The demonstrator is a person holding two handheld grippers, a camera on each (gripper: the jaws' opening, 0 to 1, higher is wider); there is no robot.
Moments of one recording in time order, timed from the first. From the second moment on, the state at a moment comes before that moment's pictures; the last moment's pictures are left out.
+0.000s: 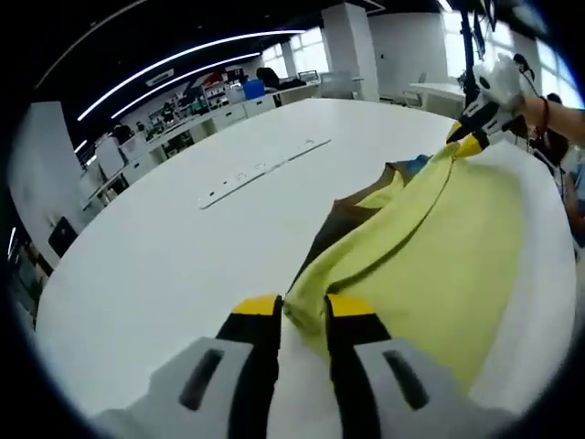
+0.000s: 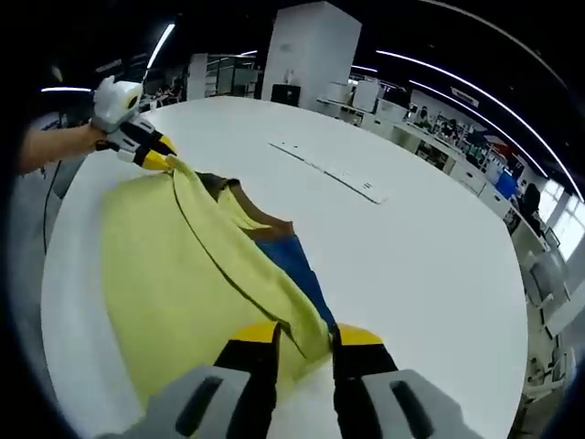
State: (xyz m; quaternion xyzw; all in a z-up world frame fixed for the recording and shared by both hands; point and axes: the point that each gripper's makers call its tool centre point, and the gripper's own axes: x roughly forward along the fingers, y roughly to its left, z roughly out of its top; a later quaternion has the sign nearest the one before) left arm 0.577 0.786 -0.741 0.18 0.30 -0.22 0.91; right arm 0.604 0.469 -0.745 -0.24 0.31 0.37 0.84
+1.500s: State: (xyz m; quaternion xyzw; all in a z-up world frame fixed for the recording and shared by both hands) left arm 0.577 0.783 -0.762 0.22 0.30 -0.29 0.88; right arm 0.612 0.456 -0.766 -0.28 0.30 0.39 0.83
